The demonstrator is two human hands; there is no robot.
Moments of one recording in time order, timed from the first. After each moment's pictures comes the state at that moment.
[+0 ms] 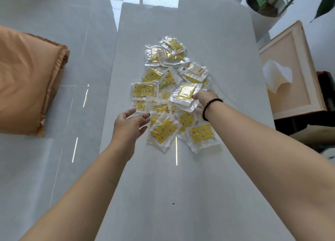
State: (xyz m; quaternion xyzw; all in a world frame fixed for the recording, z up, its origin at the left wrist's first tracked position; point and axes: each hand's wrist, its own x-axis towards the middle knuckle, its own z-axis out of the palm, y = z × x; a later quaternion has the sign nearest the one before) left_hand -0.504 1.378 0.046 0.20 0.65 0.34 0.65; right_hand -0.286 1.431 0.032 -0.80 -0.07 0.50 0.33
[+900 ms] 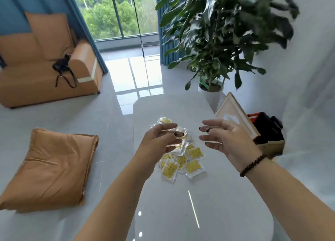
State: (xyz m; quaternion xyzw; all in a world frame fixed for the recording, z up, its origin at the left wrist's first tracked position) left_hand -0.515 1.234 0.449 0.51 0.45 0.28 0.67; right_hand -0.342 1.161 0.466 -0.63 -0.24 0.49 0.56
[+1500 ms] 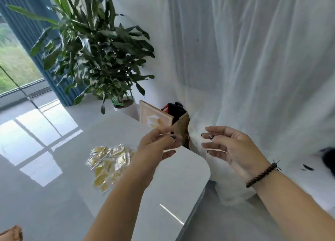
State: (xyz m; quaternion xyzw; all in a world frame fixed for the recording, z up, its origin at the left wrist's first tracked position) left_hand -0.530 1.060 0.508 0.64 0.22 0.07 0.73; right_hand -0.440 0.887 0.498 -0.64 -0.04 0.24 0.73
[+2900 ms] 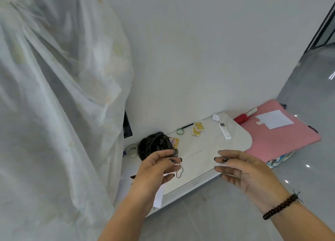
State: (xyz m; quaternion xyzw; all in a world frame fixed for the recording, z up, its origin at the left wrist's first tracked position) left_hand -0.219 0.424 0.449 0.65 -0.06 -0.37 0.66; right_hand -0.353 0.257 0.455 -0.53 0.37 -0.16 0.75
